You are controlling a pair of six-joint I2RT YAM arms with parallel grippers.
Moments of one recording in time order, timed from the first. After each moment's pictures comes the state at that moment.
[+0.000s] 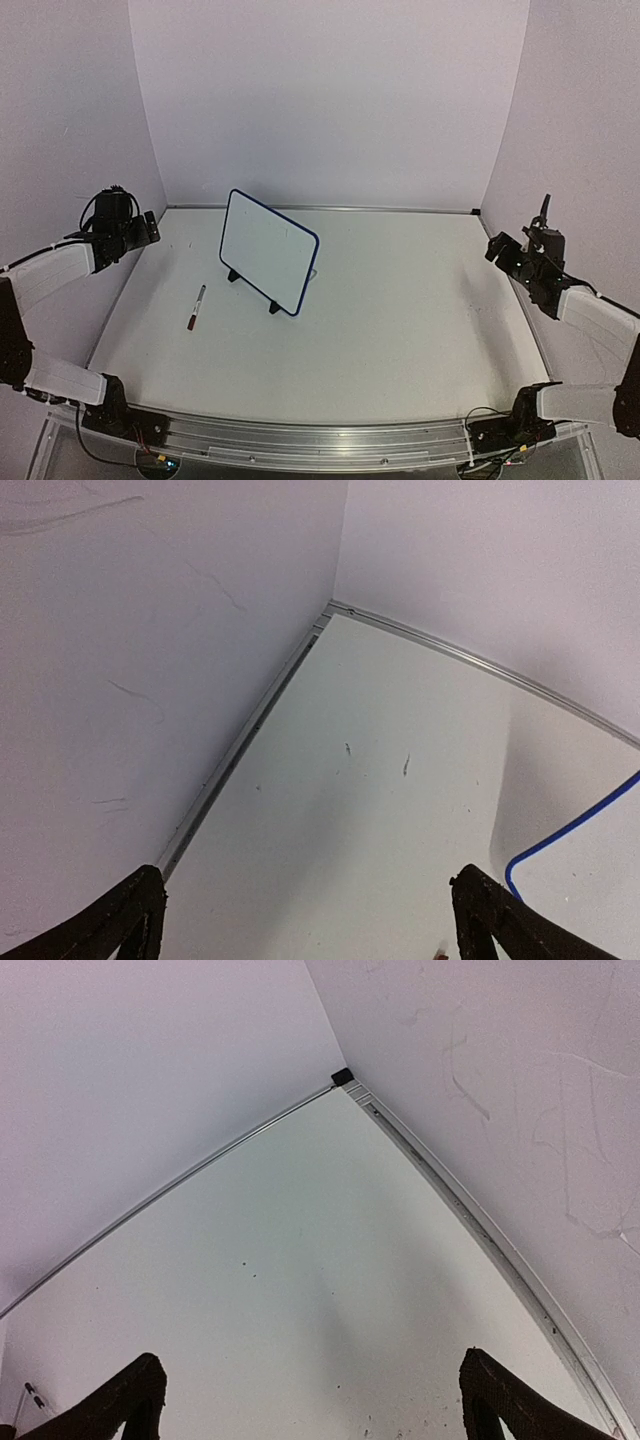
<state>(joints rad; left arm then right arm) -0.09 1.25 0.84 -0.11 -0.37 -0.31 0.02 1.06 0.57 0.07 0.17 0.49</state>
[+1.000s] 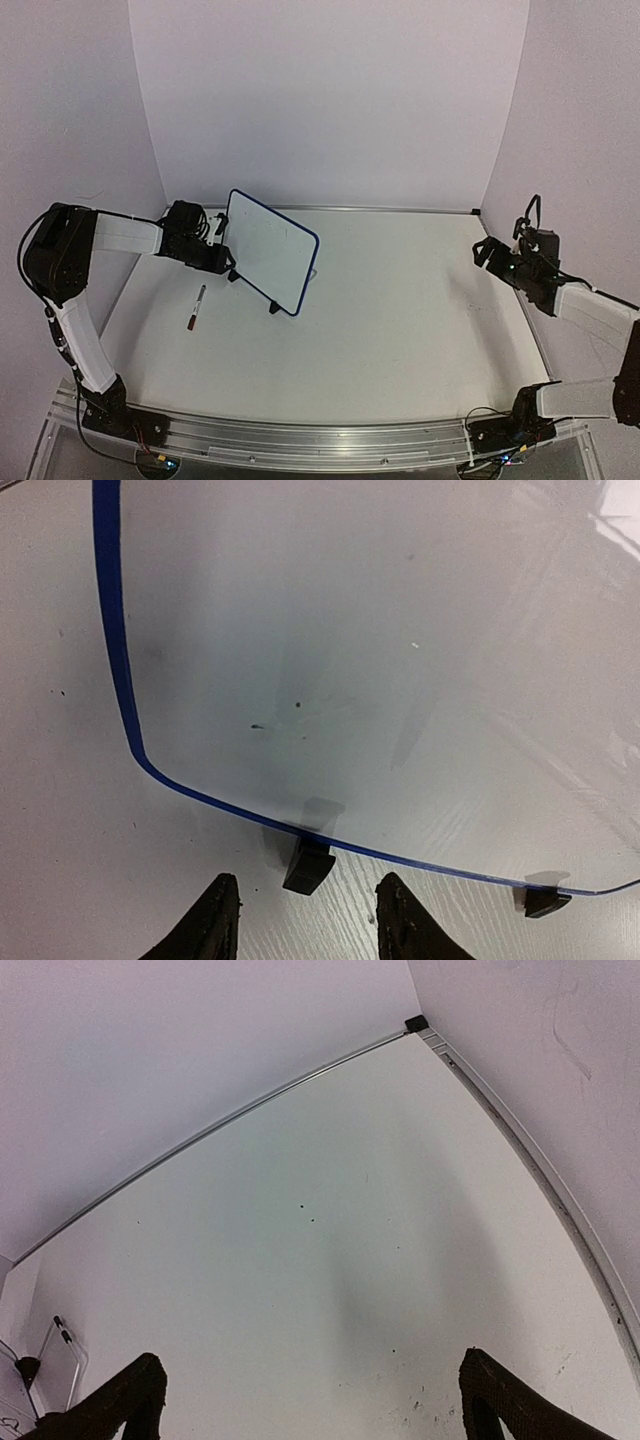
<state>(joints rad) -0.30 1.81 1.09 -0.13 0.25 -0.04 0.02 1.12 0.58 0.07 -0.03 0.46</state>
